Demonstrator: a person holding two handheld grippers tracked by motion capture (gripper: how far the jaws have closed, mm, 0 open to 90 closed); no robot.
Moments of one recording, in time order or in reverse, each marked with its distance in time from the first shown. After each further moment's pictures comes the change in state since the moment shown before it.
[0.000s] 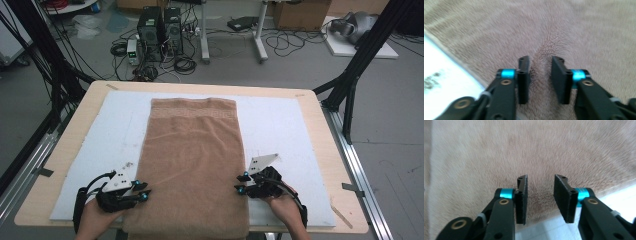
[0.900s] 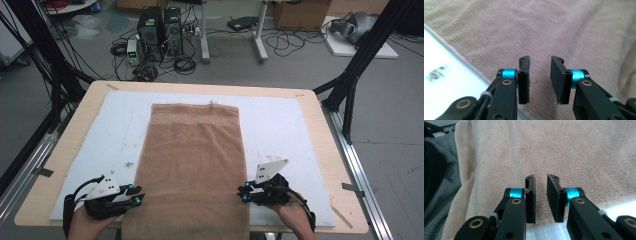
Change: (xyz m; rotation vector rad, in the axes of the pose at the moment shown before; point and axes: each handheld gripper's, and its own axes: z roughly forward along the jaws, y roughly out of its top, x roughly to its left) left arm -0.004 0.005 -0.023 -0.032 -0.029 -0.006; right arm 0.020 -0.004 -0.023 -0.078 0.107 -0.032
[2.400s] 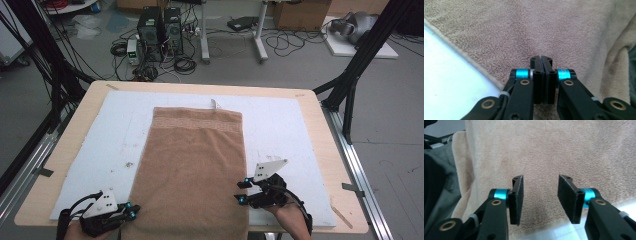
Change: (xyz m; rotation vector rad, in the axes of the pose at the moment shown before) left arm -0.022 -0.027 -0.014 0.020 -0.024 0.009; right arm 0.000 0.002 0.002 -0.047 -0.026 0.078
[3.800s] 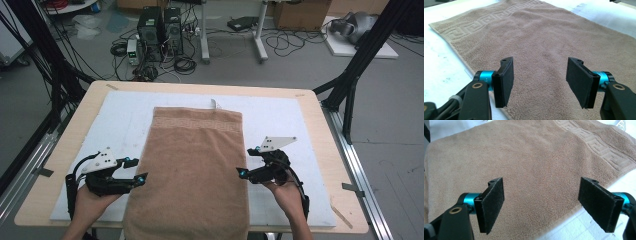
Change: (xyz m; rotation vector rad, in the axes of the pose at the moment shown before) left arm 0.054 0.066 0.007 -0.162 0.058 -0.087; right arm -0.036 0.033 -0.018 -0.103 -0.212 0.100
